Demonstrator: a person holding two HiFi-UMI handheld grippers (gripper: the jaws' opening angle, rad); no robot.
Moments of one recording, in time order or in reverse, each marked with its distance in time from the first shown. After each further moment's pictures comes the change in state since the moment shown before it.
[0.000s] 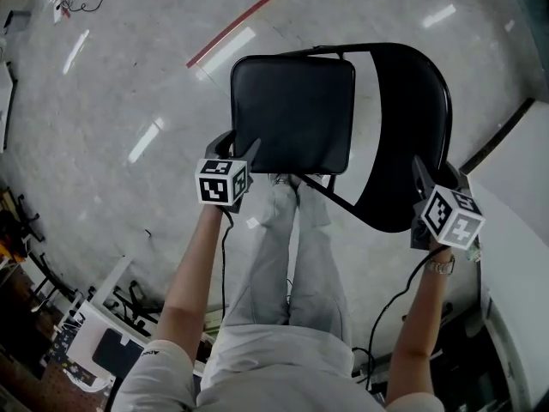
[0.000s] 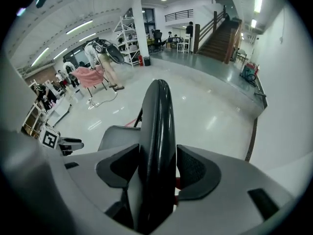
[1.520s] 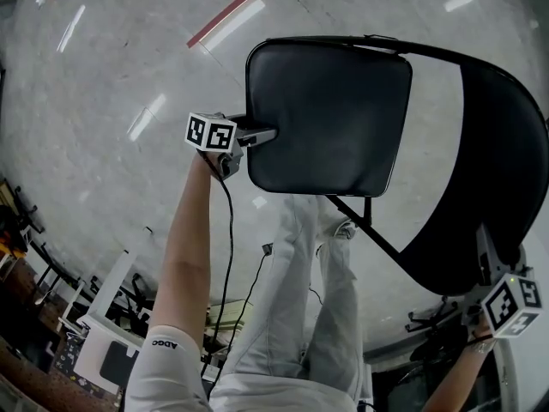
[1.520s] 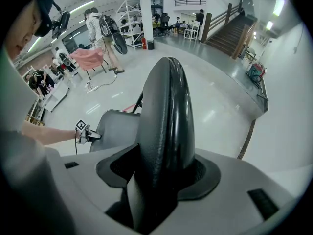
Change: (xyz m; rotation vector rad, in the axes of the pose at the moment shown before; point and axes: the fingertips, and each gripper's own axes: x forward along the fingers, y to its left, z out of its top) left arm 0.184 0.116 -0.103 -0.249 0.281 -0.592; right arm 0.025 0.012 -0.013 -0.077 0.168 -0.036
